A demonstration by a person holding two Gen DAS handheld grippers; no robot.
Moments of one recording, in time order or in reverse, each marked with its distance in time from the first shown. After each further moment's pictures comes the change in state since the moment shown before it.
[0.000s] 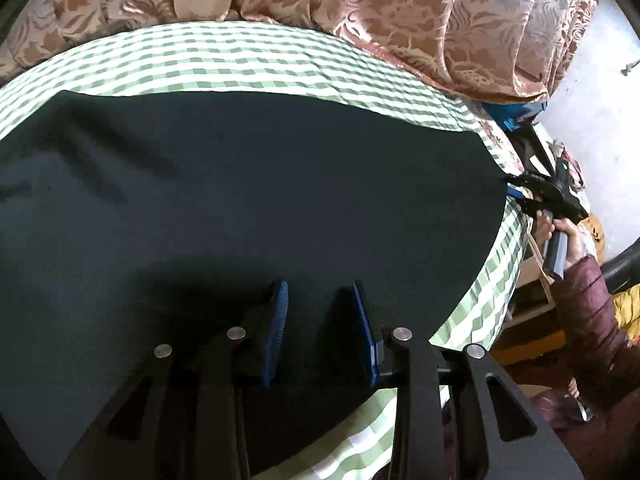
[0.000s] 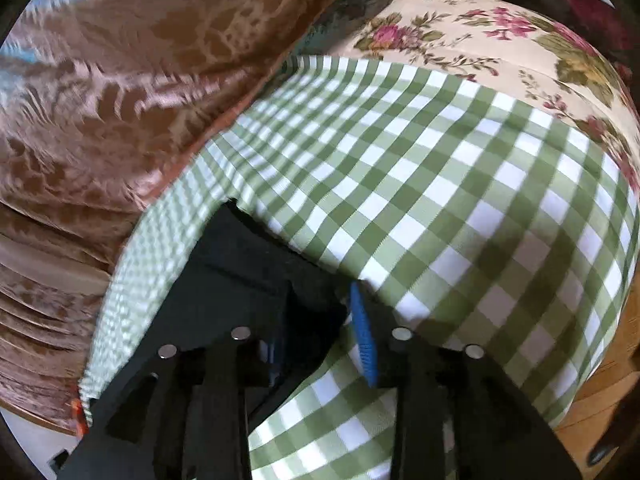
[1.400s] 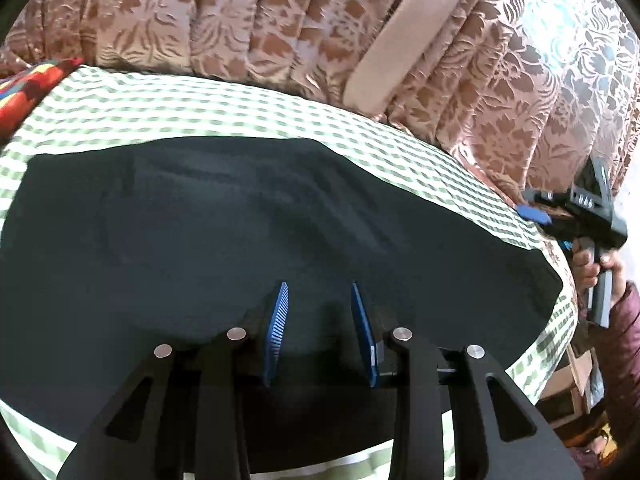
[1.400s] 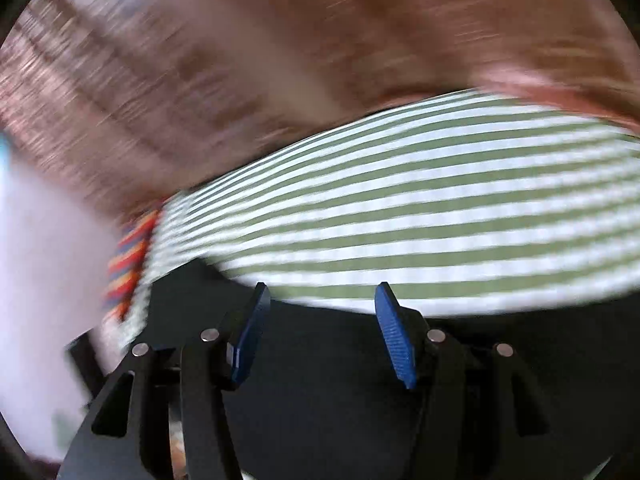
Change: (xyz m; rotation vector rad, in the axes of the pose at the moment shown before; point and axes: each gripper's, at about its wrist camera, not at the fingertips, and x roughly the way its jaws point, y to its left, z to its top) left arm -0.097 0.101 -0.043 -0.267 -0.349 0.241; right arm 0.073 0.337 -0.131 -0.687 0.433 0.468
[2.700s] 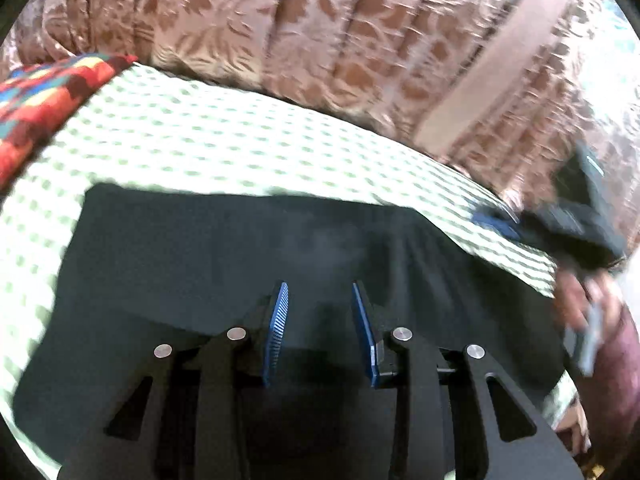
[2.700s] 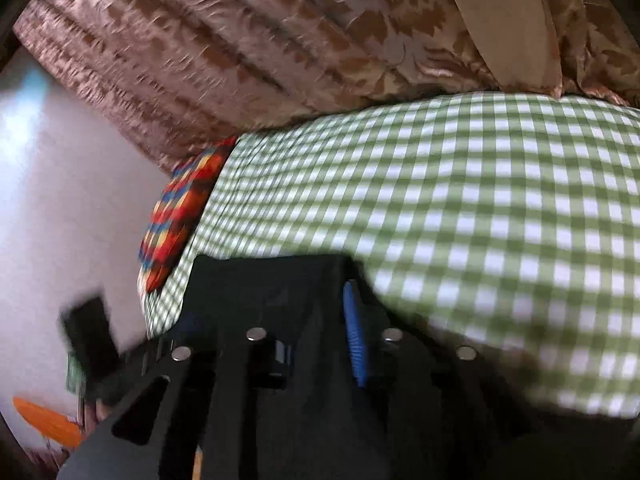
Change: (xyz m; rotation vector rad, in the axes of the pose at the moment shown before) left arm -0.007 0.080 0.052 -0.123 -0.032 0.112; right arm 0.157 0.109 0.012 -0.159 0.149 0.133
